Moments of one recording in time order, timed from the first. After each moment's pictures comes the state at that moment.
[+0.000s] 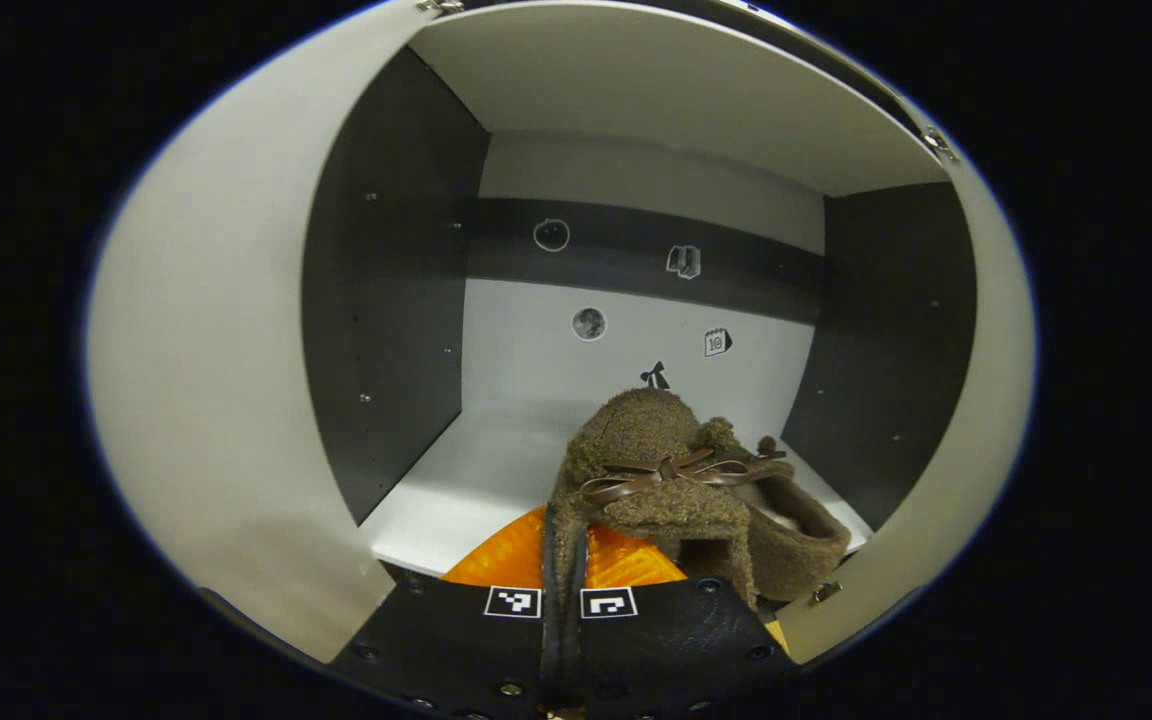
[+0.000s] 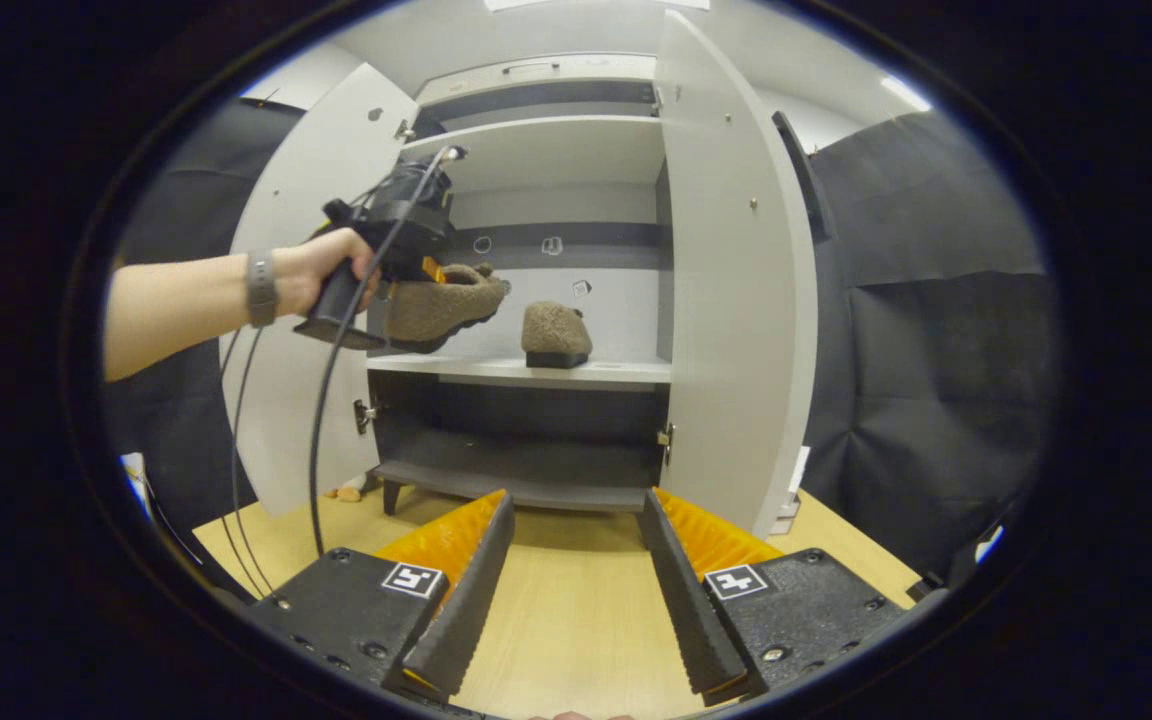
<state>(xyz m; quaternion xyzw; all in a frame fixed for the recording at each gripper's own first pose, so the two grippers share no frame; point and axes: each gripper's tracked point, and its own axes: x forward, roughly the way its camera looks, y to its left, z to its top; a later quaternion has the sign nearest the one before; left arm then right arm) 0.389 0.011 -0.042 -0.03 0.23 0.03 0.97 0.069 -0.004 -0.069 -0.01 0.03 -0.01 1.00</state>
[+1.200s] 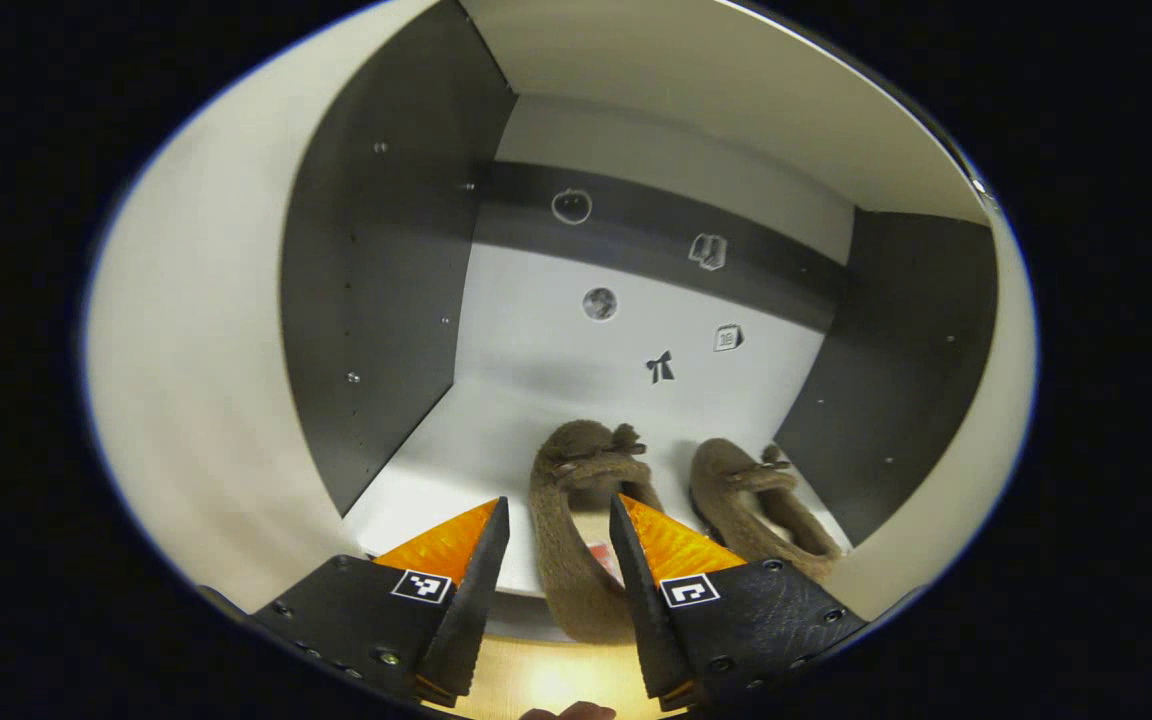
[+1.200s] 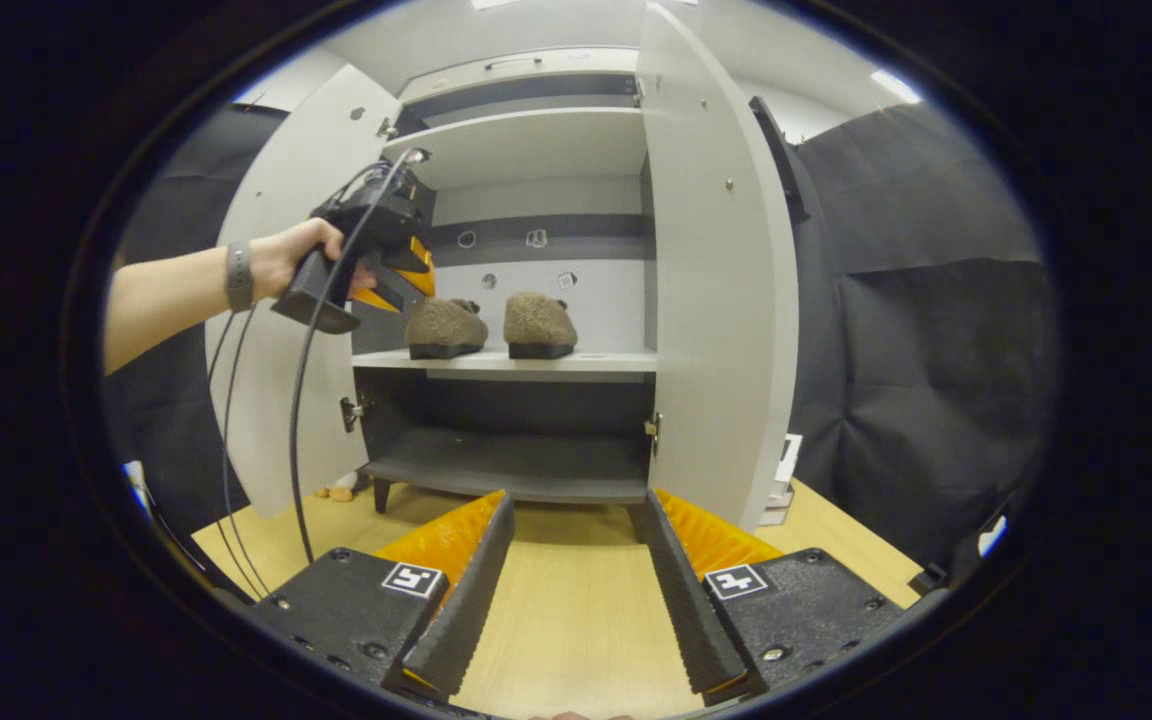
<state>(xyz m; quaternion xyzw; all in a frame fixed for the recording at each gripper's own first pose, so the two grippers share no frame) 0.344 0.009 -0.005 -0.09 0.22 -0.03 0.97 0.071 -0.012 -0.073 0.00 0.04 -0.02 1.00</state>
